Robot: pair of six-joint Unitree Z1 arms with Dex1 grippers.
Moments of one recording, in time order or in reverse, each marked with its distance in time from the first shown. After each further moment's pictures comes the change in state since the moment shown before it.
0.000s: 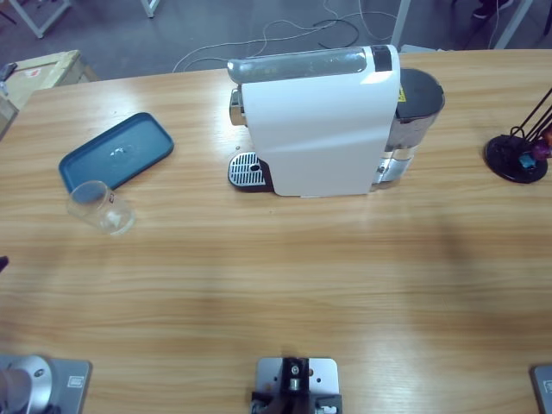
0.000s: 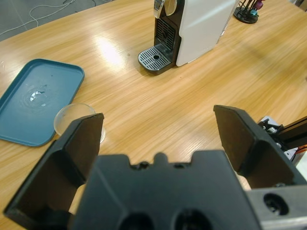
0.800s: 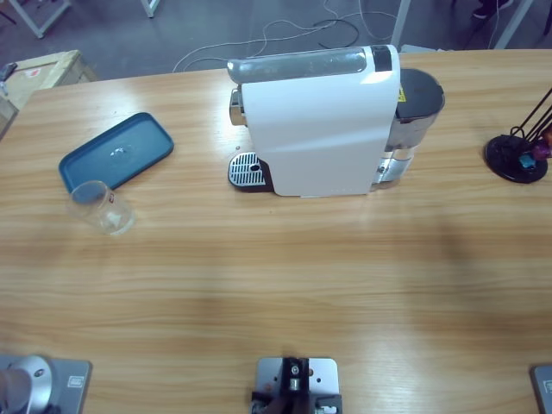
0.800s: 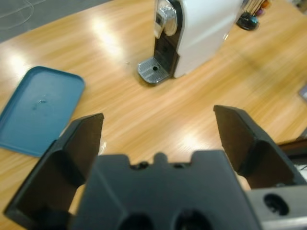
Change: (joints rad) arm 0 0.000 0.314 -0.318 0.111 0.002 -0.064; arm 1 0.001 0.000 0.000 0.000 0.000 0.000
